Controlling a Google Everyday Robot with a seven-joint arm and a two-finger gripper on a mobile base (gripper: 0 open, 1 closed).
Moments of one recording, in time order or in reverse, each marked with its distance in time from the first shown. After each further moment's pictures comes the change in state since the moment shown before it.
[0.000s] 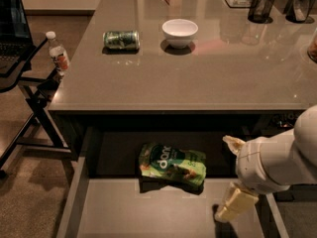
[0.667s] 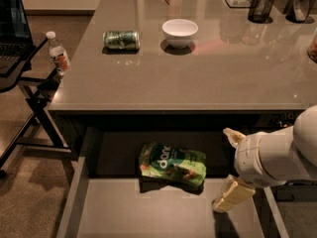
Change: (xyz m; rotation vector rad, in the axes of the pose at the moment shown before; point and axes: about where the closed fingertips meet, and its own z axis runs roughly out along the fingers) arm -0.005 -0.019 0.003 0.081 -0.019 -0.001
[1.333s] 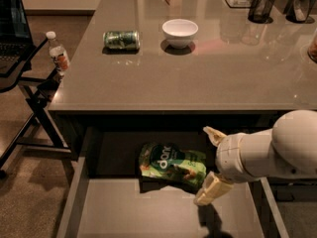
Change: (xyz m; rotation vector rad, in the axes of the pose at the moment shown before) arm -0.029 -0.003 0.040 -0.013 -0.137 -0.056
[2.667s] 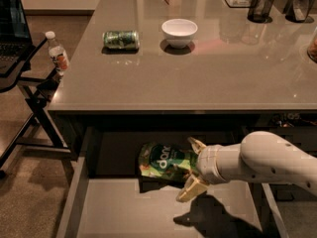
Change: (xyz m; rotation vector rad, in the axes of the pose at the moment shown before) arm 0.023 -0.008 0.107 -0.023 -0.134 0.041
